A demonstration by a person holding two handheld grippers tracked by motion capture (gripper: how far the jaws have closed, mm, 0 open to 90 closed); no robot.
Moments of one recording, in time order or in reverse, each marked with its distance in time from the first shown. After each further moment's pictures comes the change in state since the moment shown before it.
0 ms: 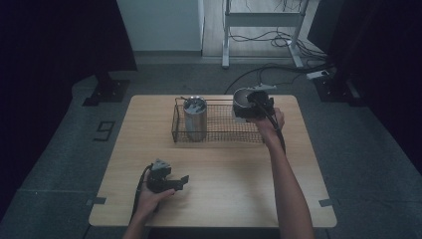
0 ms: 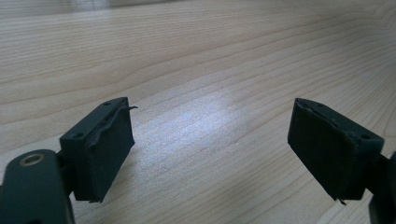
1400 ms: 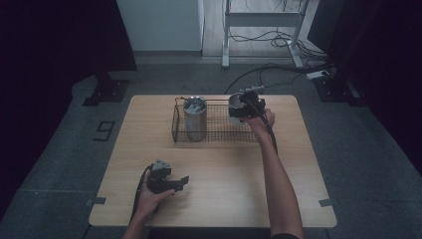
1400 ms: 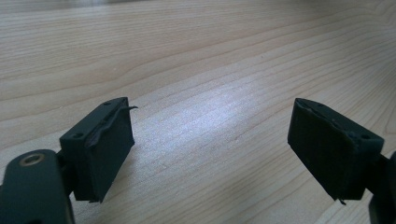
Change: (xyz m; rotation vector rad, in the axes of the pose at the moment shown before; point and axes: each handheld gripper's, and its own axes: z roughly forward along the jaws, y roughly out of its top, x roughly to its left) left arm 0.000 -0.001 0.001 0.010 -0.004 -0.001; right arm -0.005 -0.012 0.064 0.114 -0.012 0.013
